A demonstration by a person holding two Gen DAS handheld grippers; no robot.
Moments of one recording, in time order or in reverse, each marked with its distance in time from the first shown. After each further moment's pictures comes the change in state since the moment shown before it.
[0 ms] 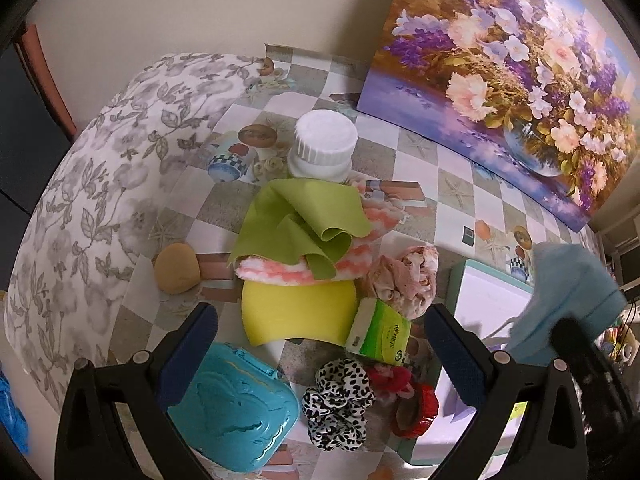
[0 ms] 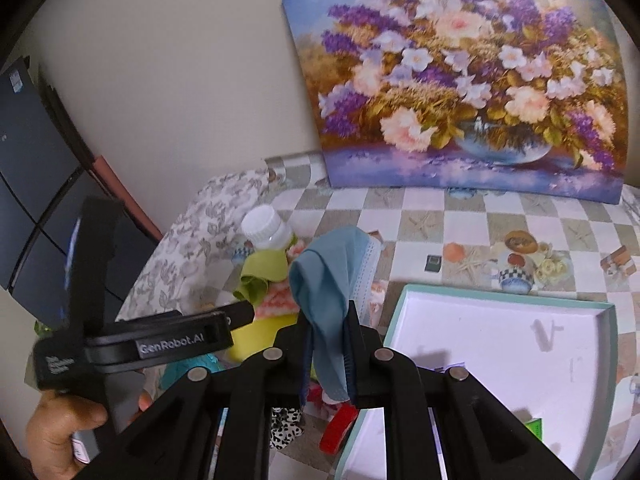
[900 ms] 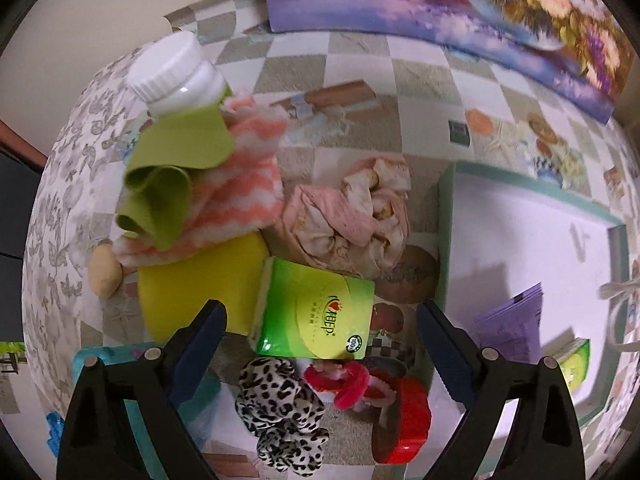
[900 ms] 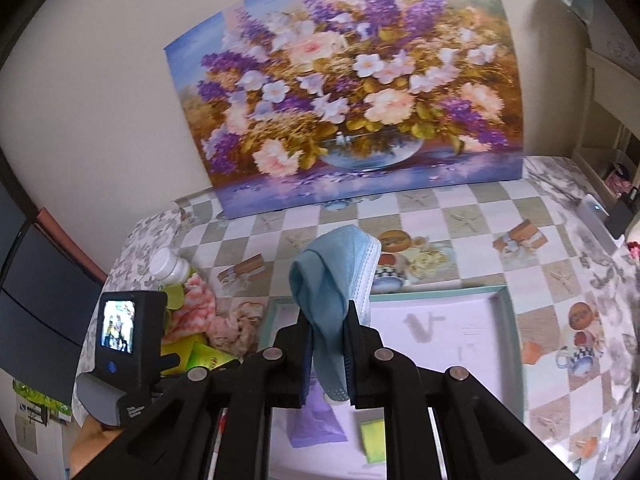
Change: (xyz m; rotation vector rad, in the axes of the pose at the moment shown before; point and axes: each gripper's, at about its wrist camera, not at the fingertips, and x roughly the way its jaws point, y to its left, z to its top) left arm 0.085 -0.086 -0.033 0.250 0.172 0.145; right arm -0.055 -0.104 -0.003 0.167 -0.035 -0.207
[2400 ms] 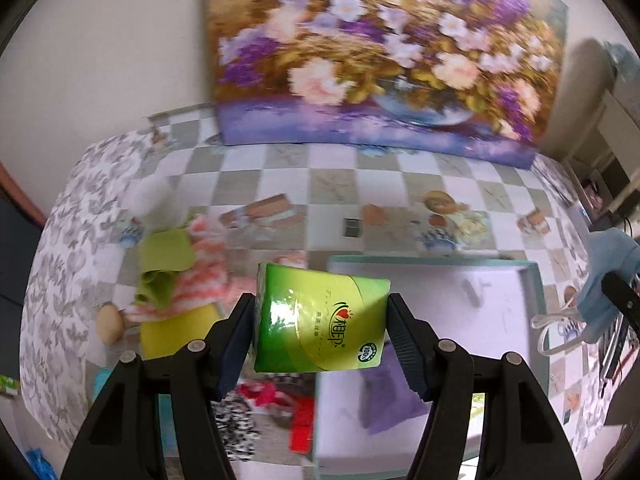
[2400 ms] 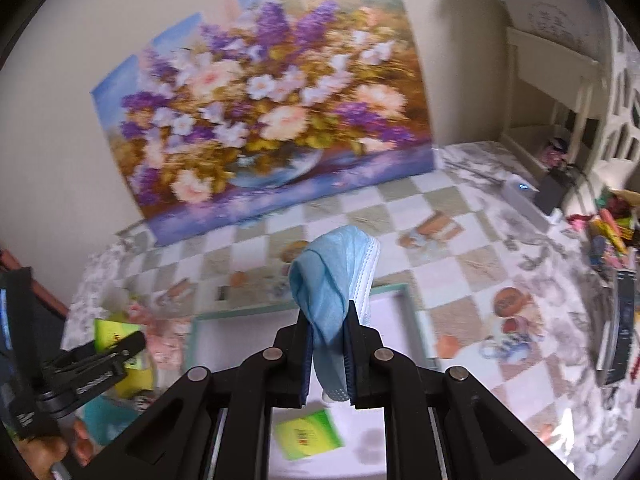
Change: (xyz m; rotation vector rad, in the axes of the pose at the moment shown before) left arm -0.107 -0.050 0.008 0.058 -0.269 -0.118; right arm -0.027 -0.082 0.005 0.124 -0.018 -0.204
